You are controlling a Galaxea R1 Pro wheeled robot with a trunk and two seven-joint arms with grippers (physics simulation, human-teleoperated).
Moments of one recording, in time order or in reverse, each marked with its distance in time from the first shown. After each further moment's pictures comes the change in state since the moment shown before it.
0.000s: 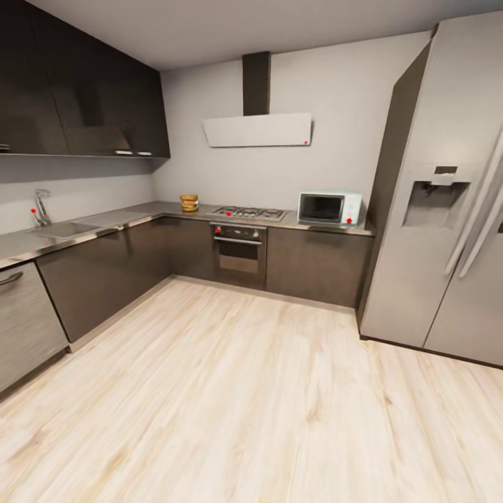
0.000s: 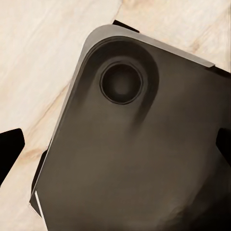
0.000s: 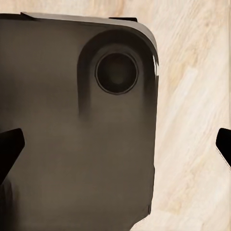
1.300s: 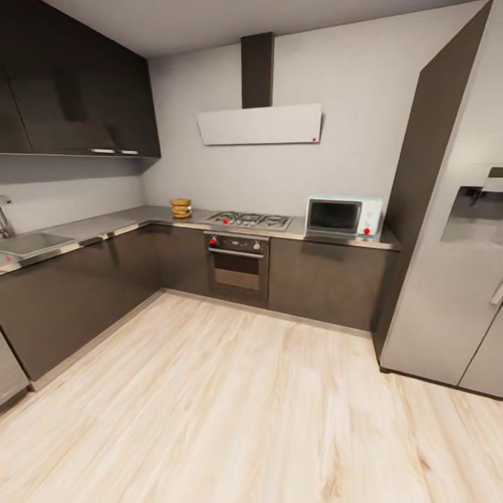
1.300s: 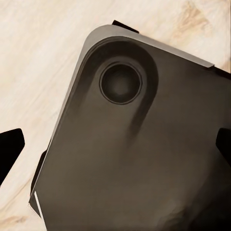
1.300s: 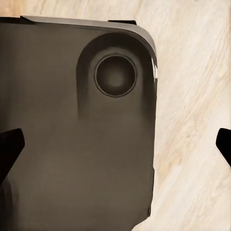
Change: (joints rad) left arm 0.000 -0.001 0.000 0.000 0.000 -0.002 0.000; right arm 0.000 -0.001 -0.001 0.000 -0.003 -0.009 0.000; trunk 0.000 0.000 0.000
